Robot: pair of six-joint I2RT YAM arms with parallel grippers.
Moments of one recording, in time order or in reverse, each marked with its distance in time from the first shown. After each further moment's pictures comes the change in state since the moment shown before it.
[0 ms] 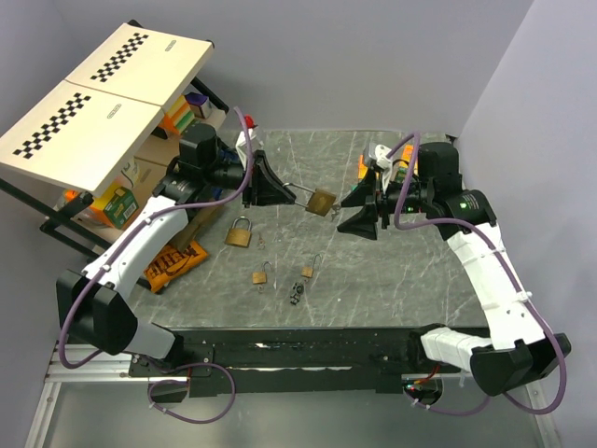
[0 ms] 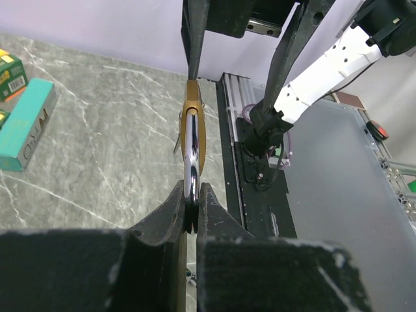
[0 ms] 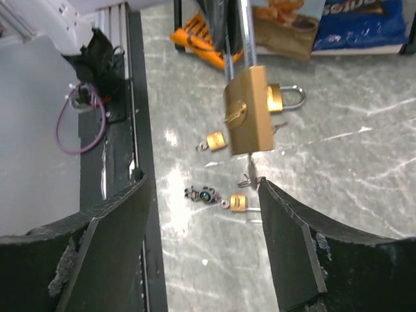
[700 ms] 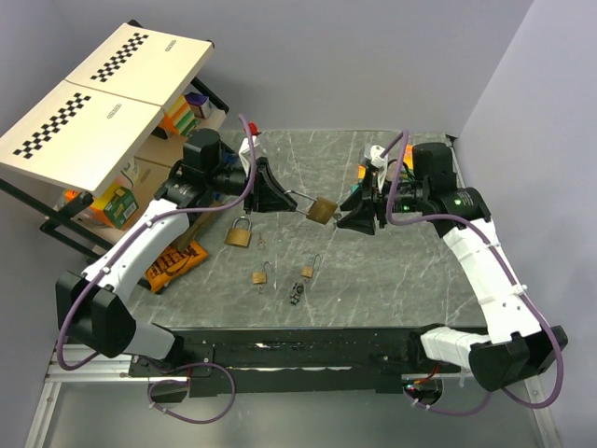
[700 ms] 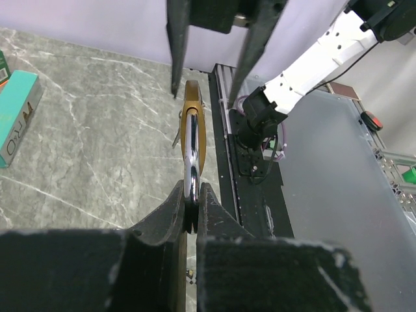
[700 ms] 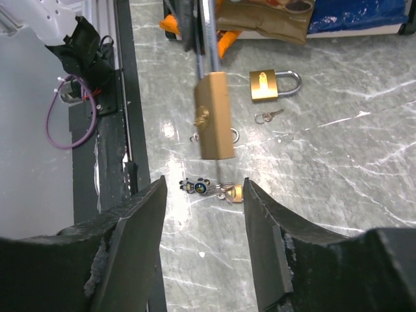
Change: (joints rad) left arm -0.019 -0.012 -0.030 -0.040 0.006 0.045; right arm 0.000 0.016 -0.019 -0.015 0.042 -0.023
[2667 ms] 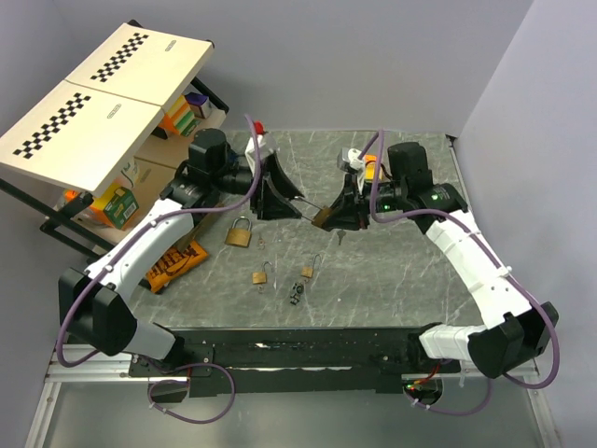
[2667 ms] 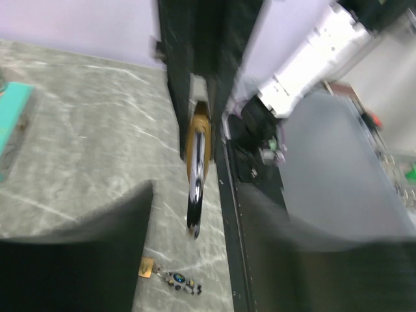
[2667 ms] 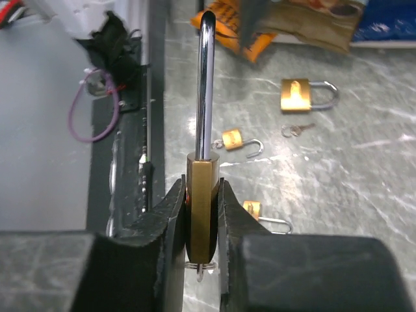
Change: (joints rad) left arm -0.047 0.014 0.011 0.009 -0.009 0.034; right arm 0.105 0.094 0.006 0.054 -0.030 0.008
